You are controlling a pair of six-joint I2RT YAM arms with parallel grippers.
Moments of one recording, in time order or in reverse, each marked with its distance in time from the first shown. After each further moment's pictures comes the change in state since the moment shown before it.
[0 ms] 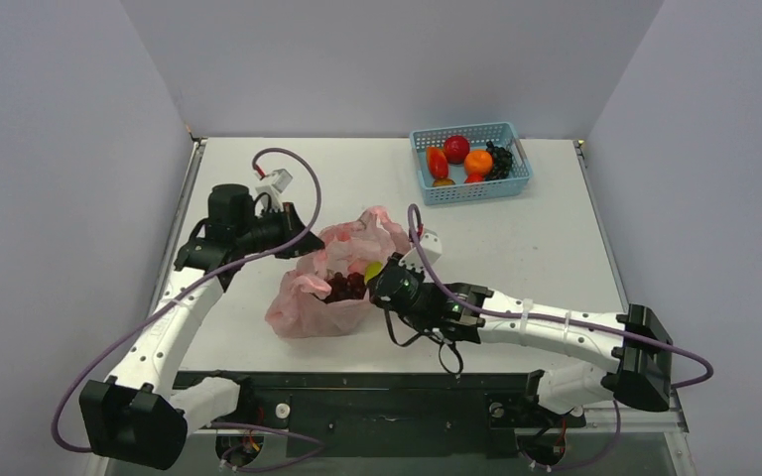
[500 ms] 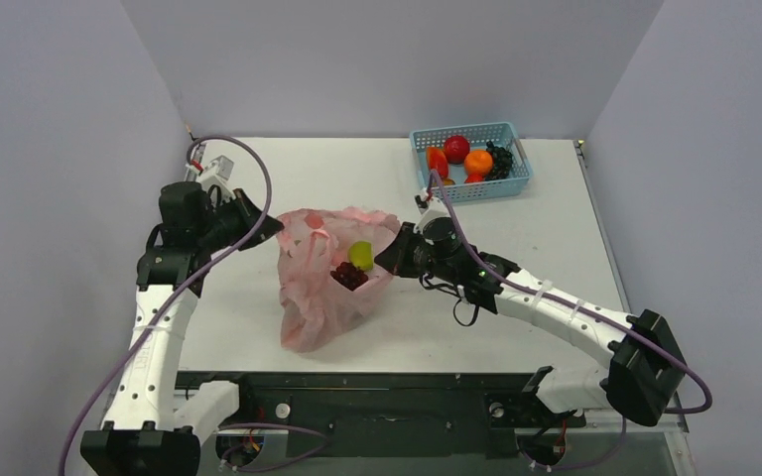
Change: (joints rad) left arm 0.216 -0.106 0.098 -0.127 -0.108 -0.124; right arm -0.373 -0.053 -0.096 0.300 -0.607 -0.410
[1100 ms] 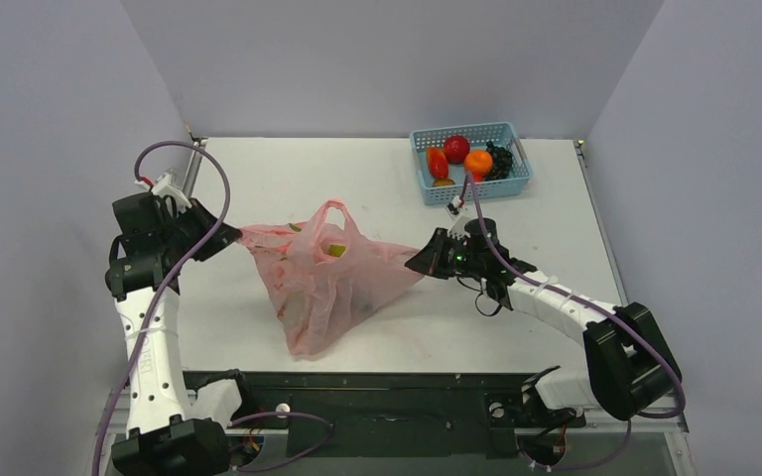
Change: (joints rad) left arm 0.323 -0.033 0.035 -0.172 -0.009 0.087; right arm -0.349 0.034 -0.260 0.231 -0.423 -0.100
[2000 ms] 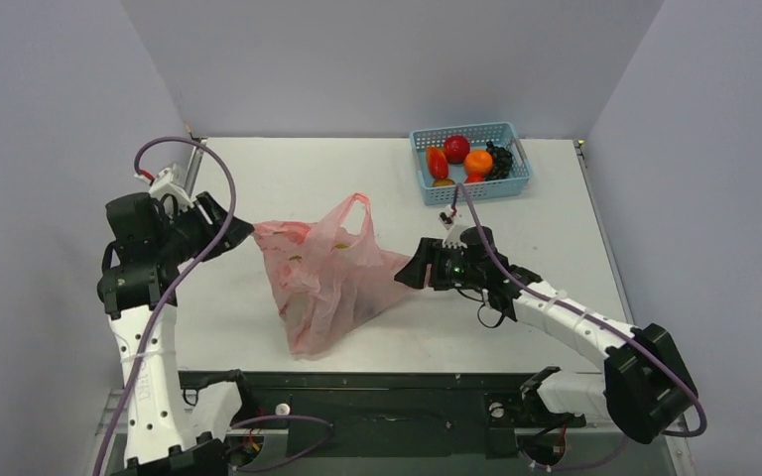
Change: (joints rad) left arm 0.020 -0.050 0.061 -0.080 0.074 0.045; right arm 0.050 -0.073 -0.046 -0.067 0.005 -0.042
